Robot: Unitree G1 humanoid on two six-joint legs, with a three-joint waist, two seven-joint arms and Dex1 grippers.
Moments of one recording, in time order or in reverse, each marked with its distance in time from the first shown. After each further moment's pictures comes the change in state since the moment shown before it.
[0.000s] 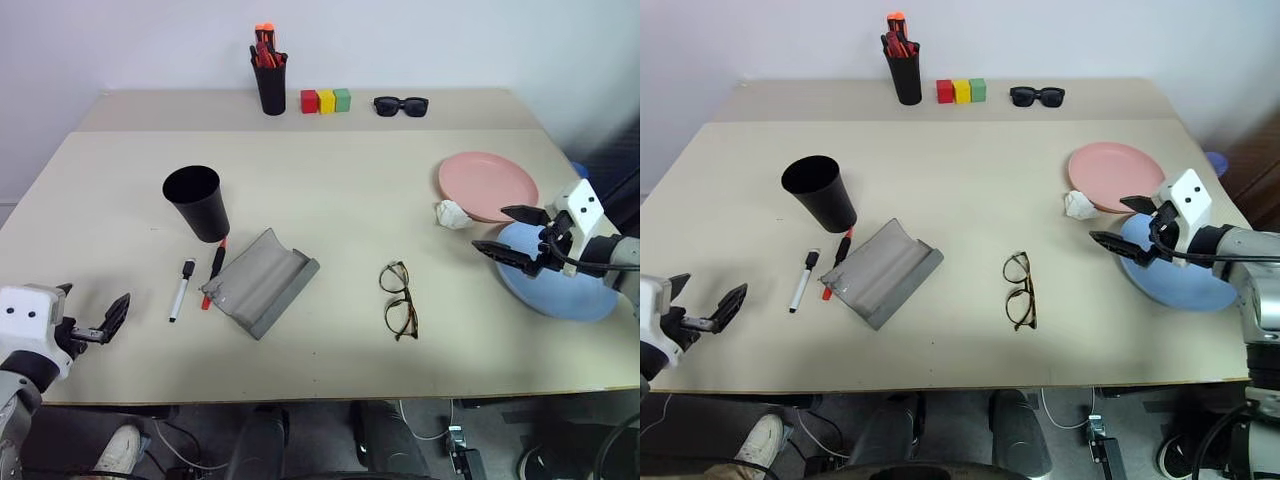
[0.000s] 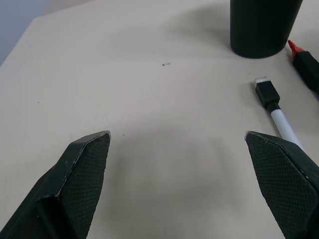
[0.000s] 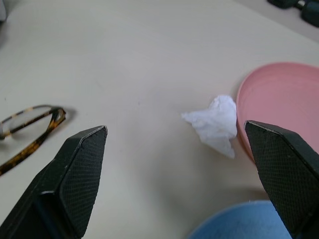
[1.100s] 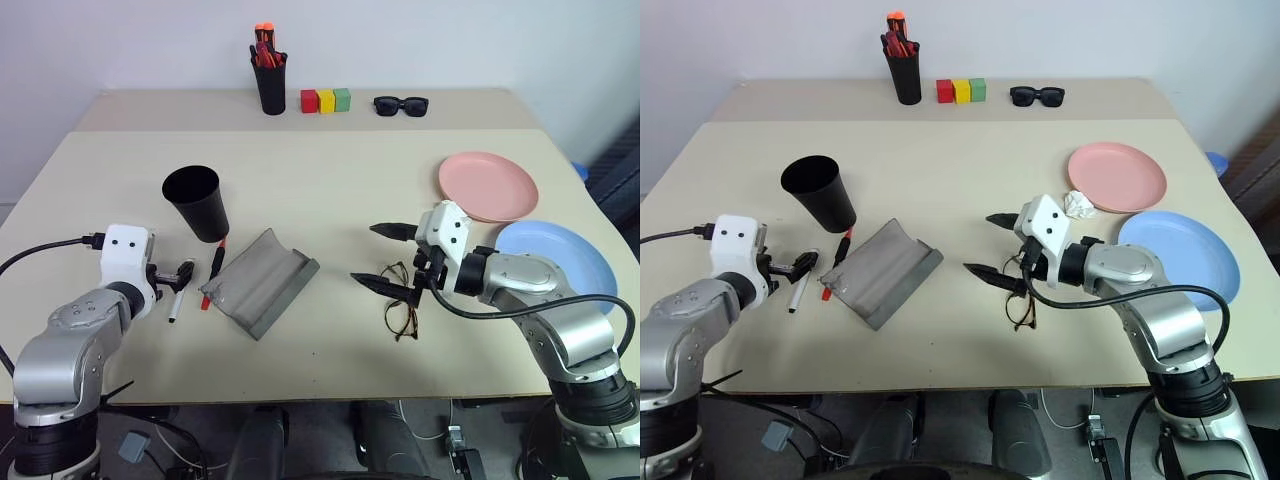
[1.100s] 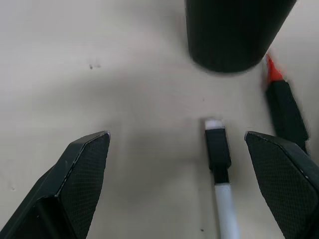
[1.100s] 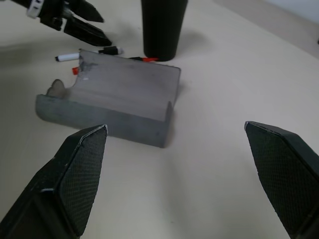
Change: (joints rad) left arm -0.540 0.013 -0.331 0.001 0.057 0.757 0.276; right arm 0.017 0.268 0.322 -0.594 0.054 0.213 -0.189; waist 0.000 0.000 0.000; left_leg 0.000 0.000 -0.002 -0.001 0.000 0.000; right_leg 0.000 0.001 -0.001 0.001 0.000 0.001
